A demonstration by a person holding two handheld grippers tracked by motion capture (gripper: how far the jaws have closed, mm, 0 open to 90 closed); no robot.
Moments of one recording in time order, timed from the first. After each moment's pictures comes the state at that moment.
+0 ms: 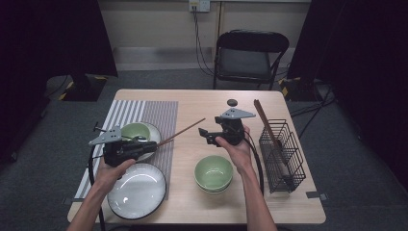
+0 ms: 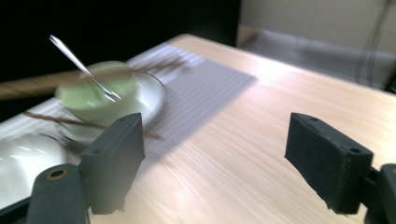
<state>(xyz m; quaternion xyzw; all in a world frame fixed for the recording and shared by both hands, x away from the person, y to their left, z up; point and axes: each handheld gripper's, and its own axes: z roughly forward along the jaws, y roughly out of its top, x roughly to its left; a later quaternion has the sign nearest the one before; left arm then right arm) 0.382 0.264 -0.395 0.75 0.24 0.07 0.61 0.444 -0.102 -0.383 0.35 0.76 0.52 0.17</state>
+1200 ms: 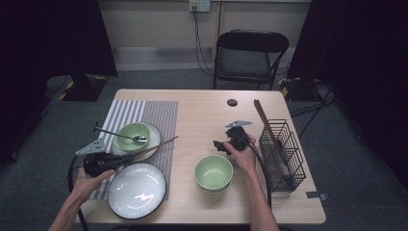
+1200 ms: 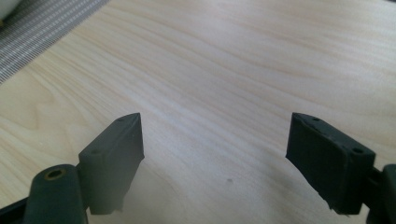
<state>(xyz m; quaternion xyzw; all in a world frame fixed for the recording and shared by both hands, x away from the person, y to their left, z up) 0.376 0.335 -0.448 0.80 0.30 0.09 0.52 0.486 -0.132 -0.480 0.45 0.80 0.37 0.16</state>
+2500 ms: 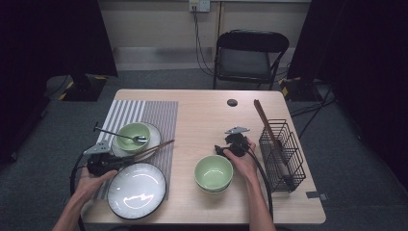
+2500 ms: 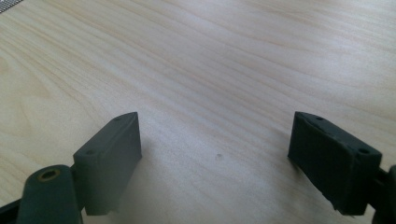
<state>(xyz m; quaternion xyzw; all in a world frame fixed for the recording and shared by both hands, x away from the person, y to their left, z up) 0.390 0.338 -0.473 0.81 0.33 0.09 0.47 0.476 -0.131 -0.501 0.45 0.80 0.35 0.20</state>
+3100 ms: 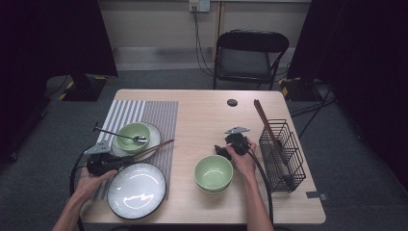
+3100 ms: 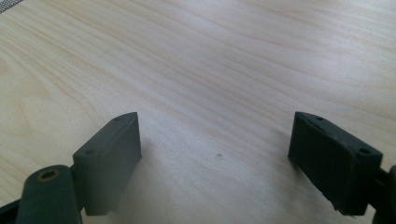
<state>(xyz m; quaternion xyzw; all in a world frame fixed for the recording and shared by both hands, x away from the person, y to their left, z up) 0.391 0.339 -0.474 0.81 0.33 0.10 0.47 0.476 -0.131 -0.501 0.45 0.80 0.35 0.20</state>
